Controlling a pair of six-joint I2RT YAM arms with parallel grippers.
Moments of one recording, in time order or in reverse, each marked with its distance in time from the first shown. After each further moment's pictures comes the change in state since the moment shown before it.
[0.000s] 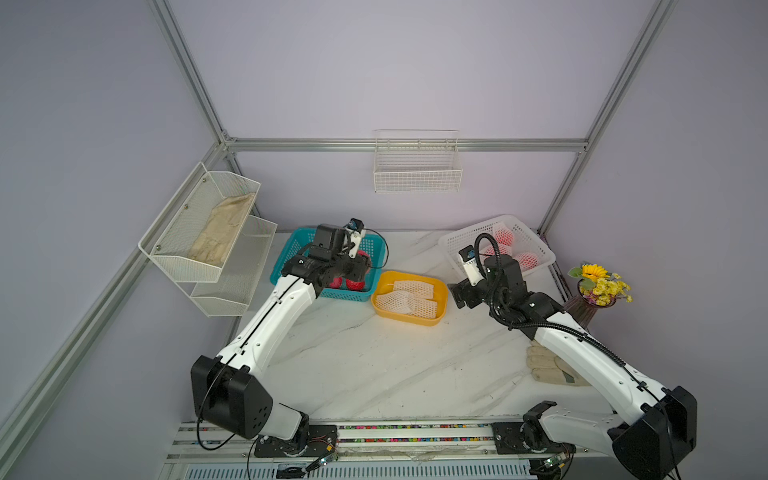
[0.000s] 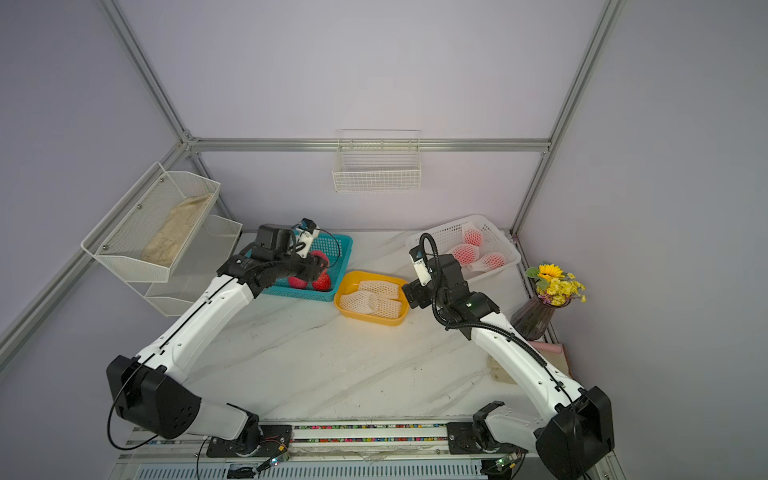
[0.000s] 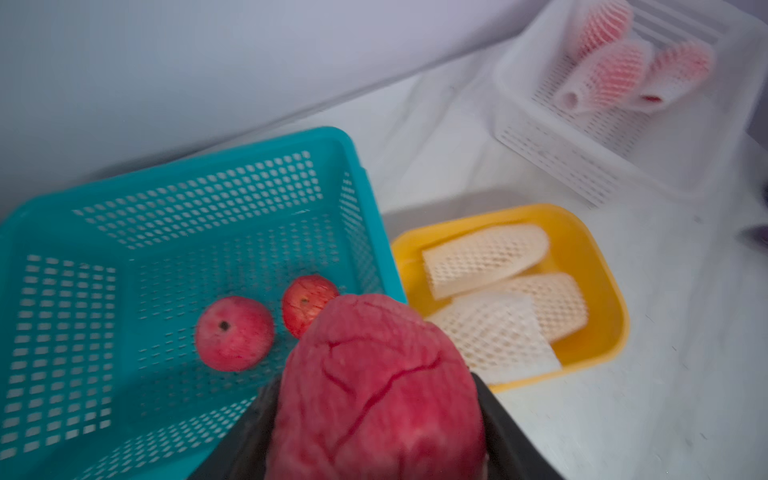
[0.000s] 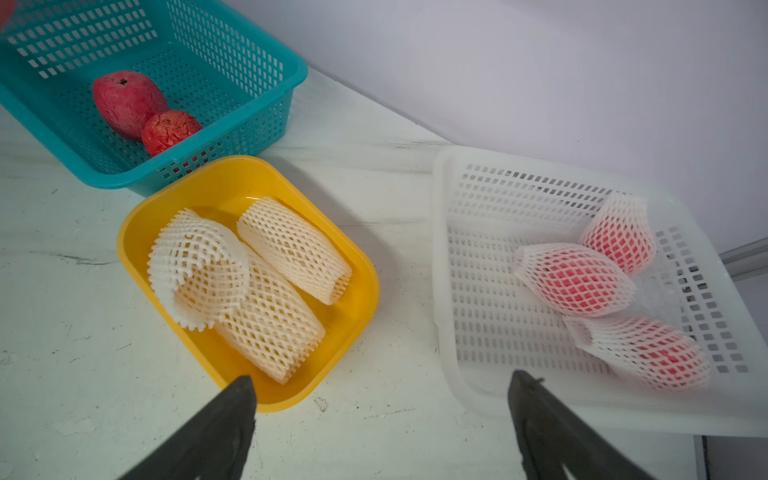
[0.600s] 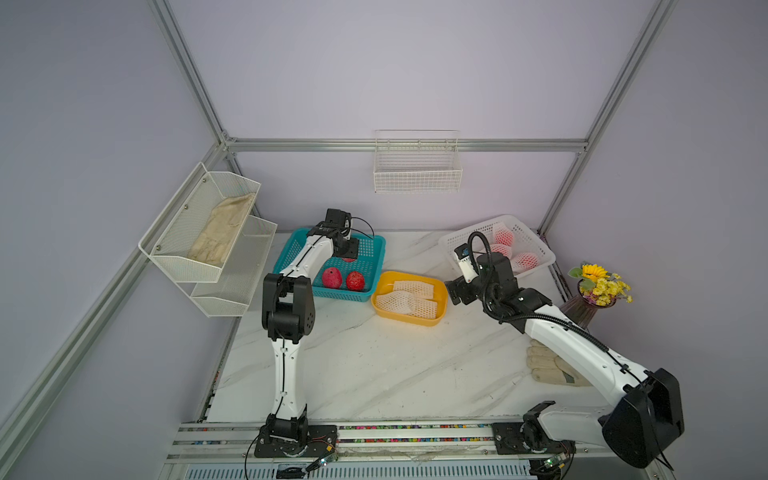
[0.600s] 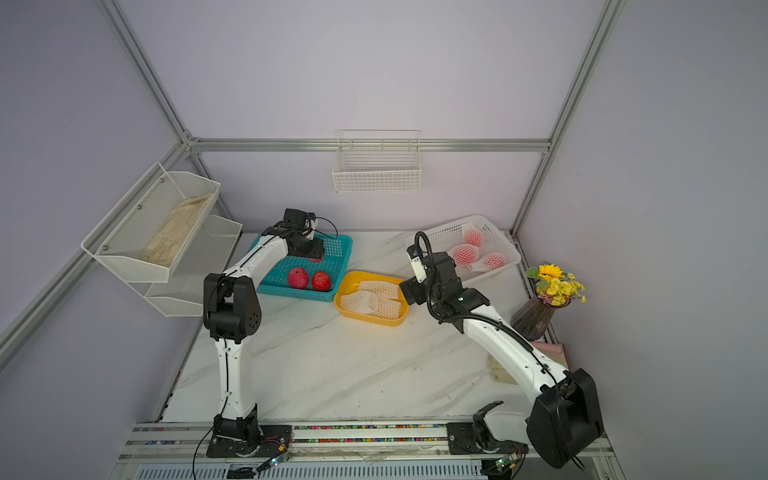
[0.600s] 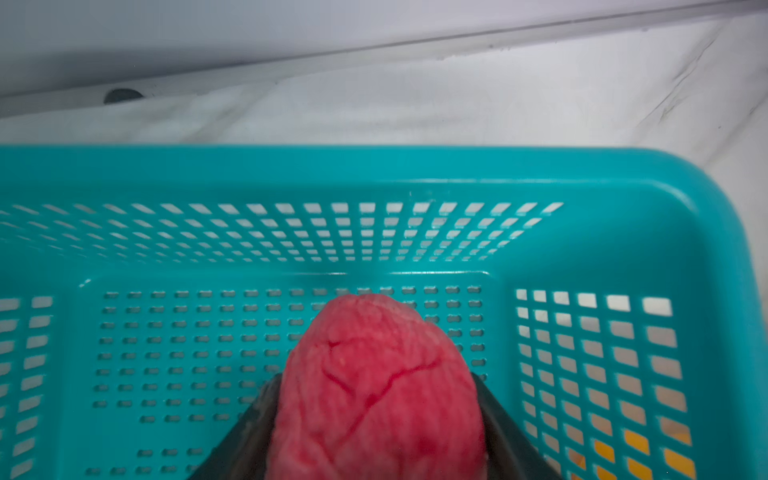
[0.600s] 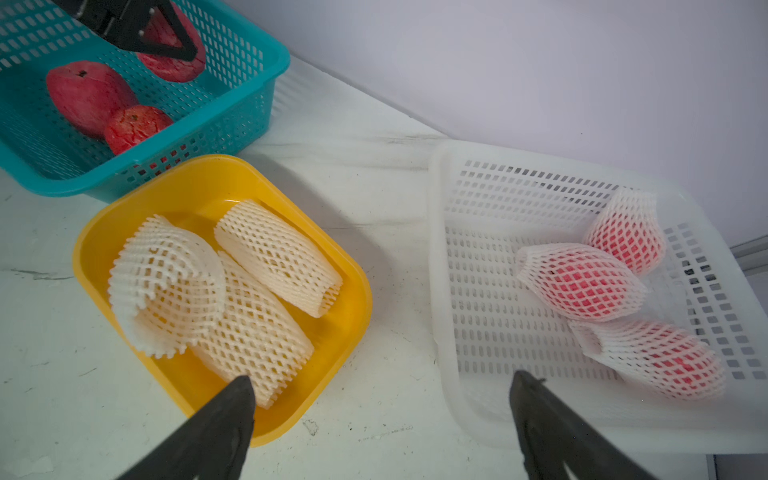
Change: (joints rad) left arm 0.126 0.686 0.469 -0.031 -0.017 -0.069; right arm -0.042 0.126 0.021 0.060 0.026 -0.009
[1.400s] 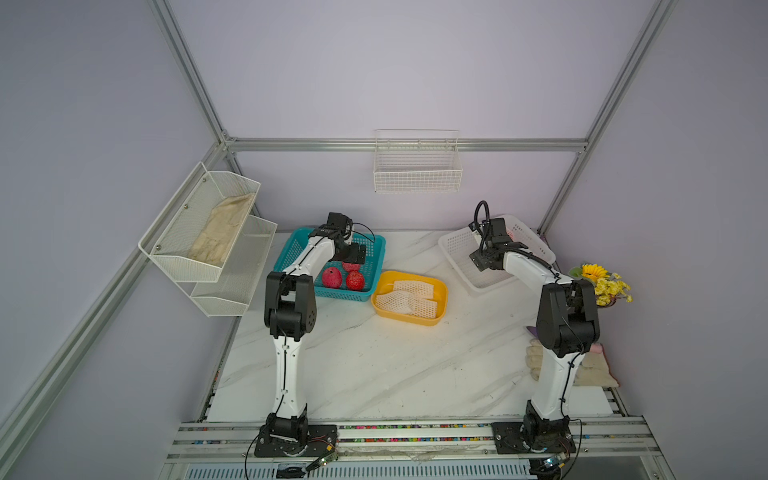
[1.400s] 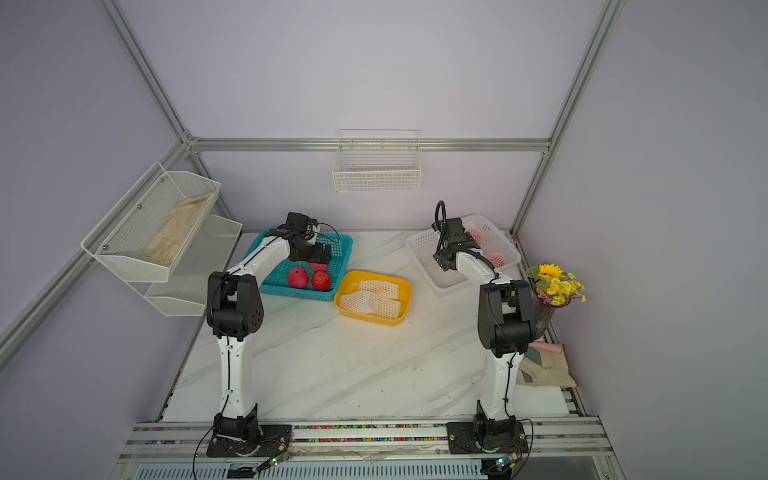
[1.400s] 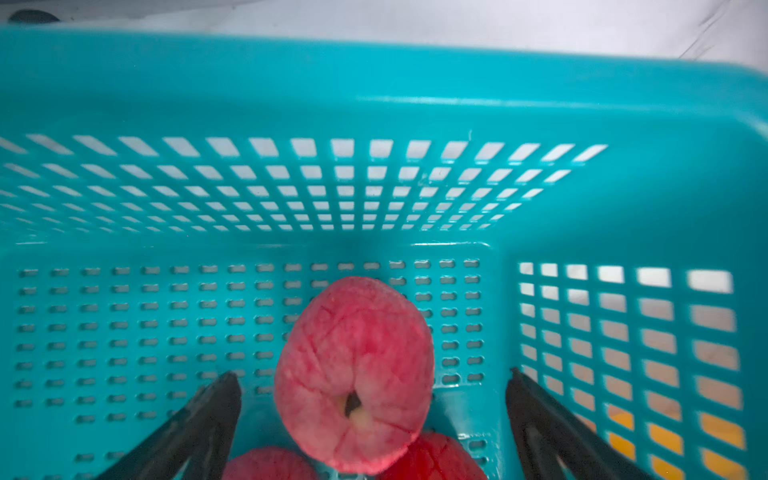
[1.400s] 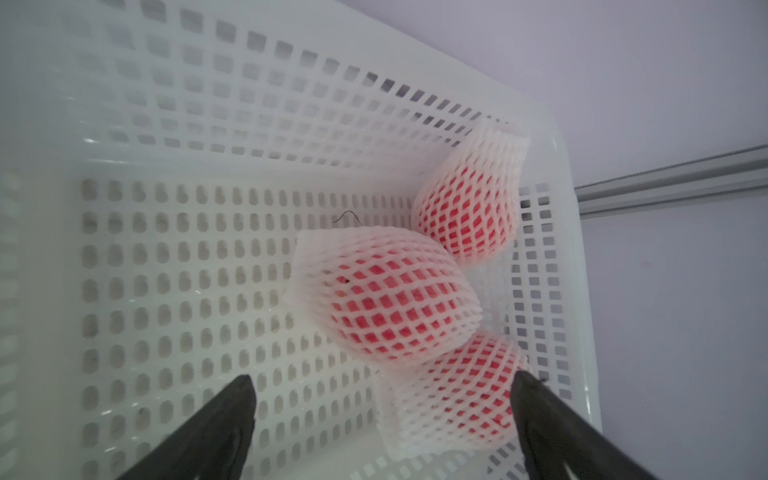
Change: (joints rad) left arm 0.002 -0.008 0.002 -0.037 0.049 -0.010; right arm -0.303 0.682 0.526 -0.032 0.262 -0.426
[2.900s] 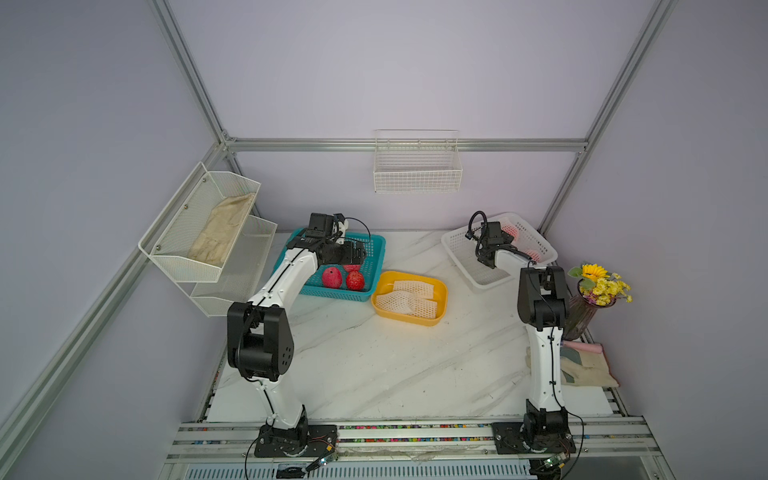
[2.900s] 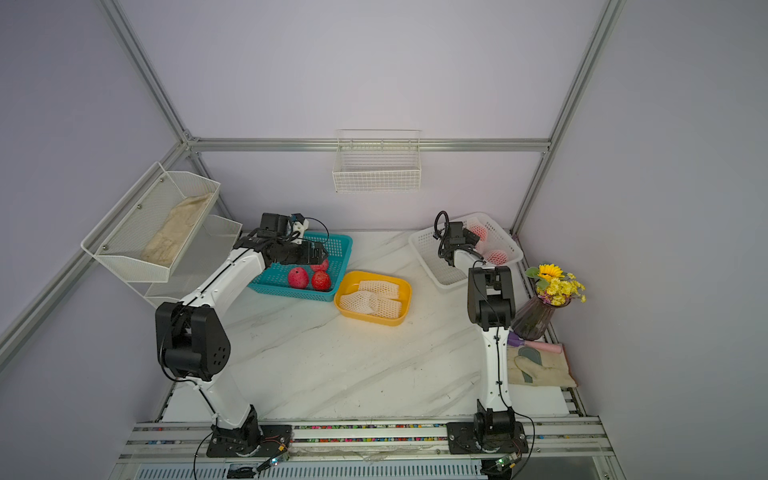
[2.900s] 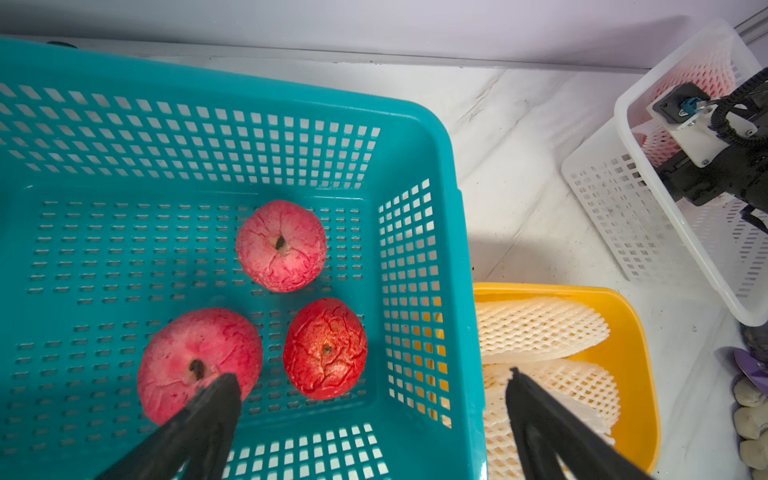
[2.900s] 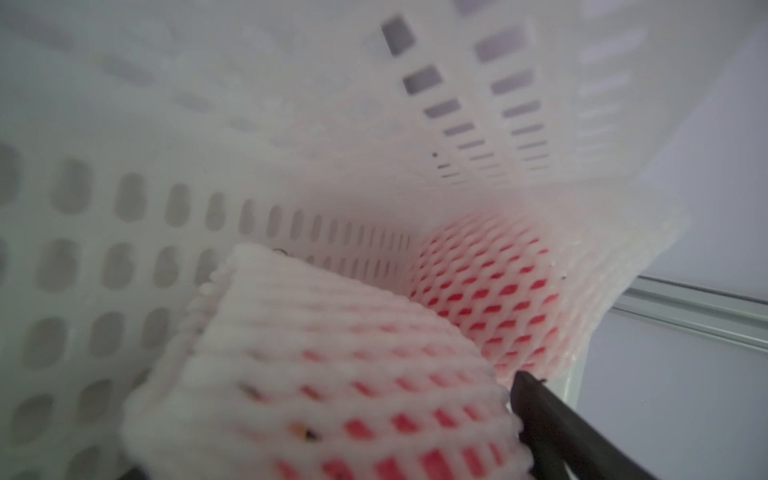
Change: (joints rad) left arm 0.001 -0.419 -0.377 0.090 0.173 -0.114; right arm -0.076 0.358 0.237 0.207 0.150 -0.440
